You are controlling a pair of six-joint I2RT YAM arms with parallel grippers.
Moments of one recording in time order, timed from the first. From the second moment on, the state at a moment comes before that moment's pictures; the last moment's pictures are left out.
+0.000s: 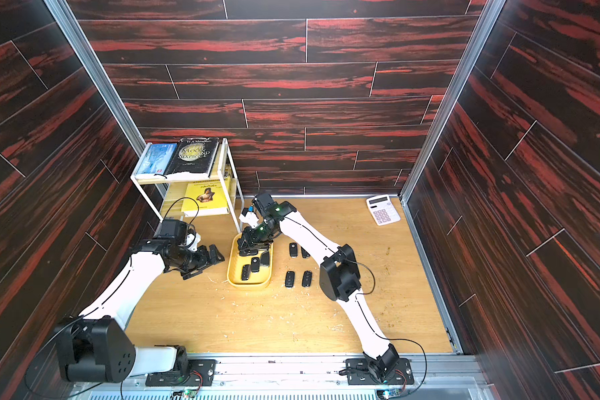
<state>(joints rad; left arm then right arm) -0.01 1.37 1.07 -0.87 0.39 -0.42 0.76 2.42 2.37 -1.05 -0.60 0.30</state>
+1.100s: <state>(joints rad) -0.01 1.67 1.14 -0.79 0.54 -0.46 0.85 2.59 2.53 -1.22 -0.21 0.25</state>
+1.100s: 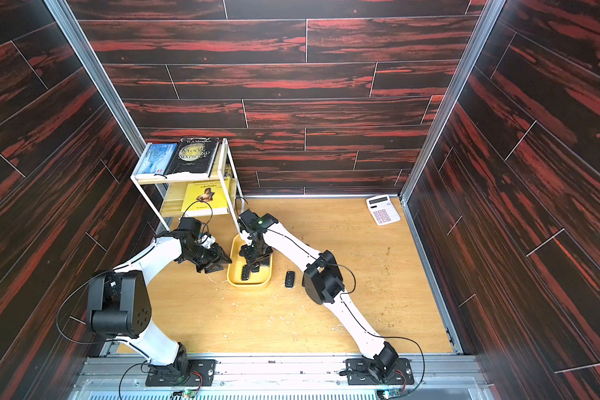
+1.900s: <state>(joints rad) -0.01 1.67 1.14 -0.76 0.55 -0.46 0.86 2.64 2.54 -1.09 -0.35 0.30</state>
